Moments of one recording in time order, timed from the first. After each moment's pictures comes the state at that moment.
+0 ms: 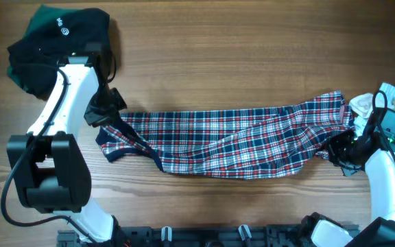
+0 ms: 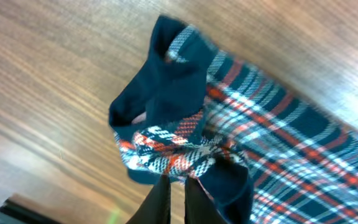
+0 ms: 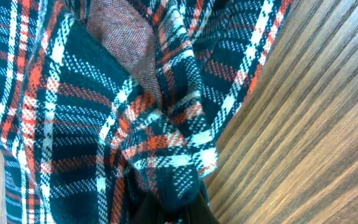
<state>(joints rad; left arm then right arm) -0.01 1.85 1.41 -1.24 -0.10 -0.56 -0.48 1.28 0.71 -0.78 -0.14 0.69</state>
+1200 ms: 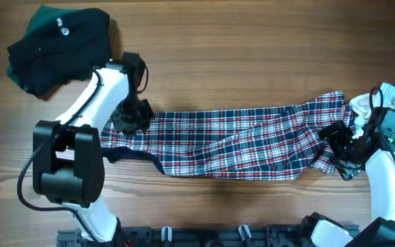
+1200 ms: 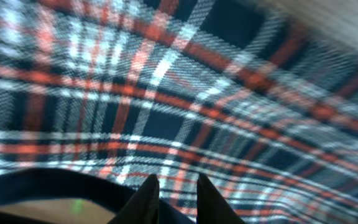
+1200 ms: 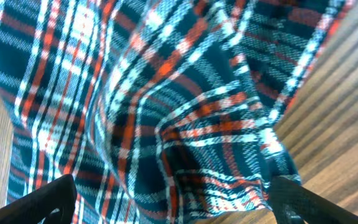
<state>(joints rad) -0.18 1.90 1.32 -1.21 0.07 -0.59 -0.48 1.28 0.71 -0.76 -0.20 0.56</state>
